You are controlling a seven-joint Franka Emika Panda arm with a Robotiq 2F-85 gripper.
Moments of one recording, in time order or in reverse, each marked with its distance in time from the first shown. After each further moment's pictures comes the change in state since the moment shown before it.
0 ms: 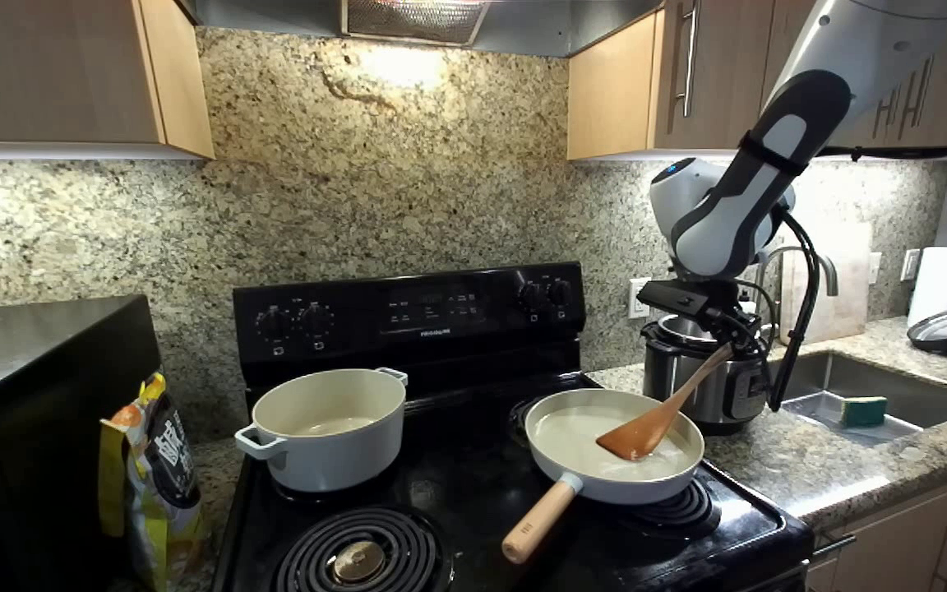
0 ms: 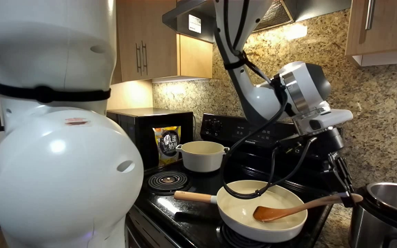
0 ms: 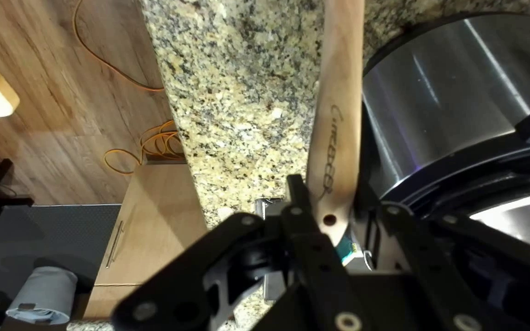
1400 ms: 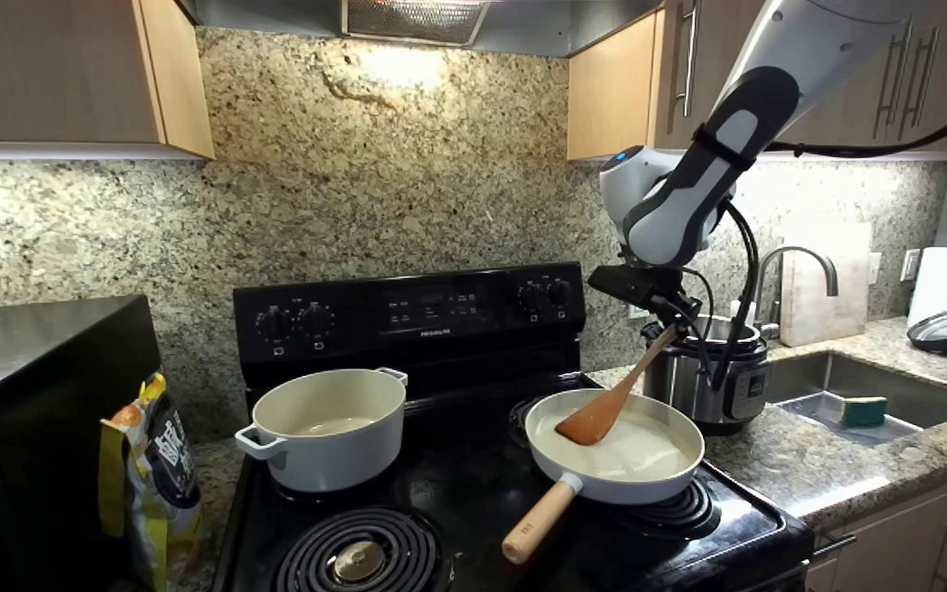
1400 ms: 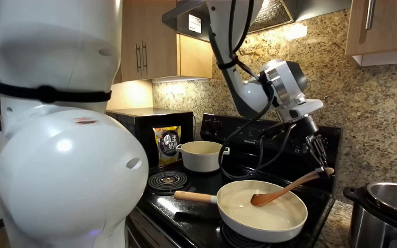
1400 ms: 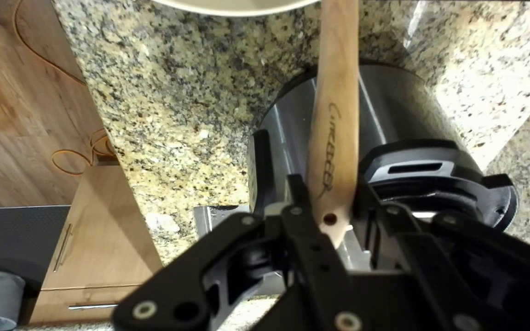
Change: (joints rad) arm 0.060 0.045 0.088 0.109 0.006 -0.023 0.062
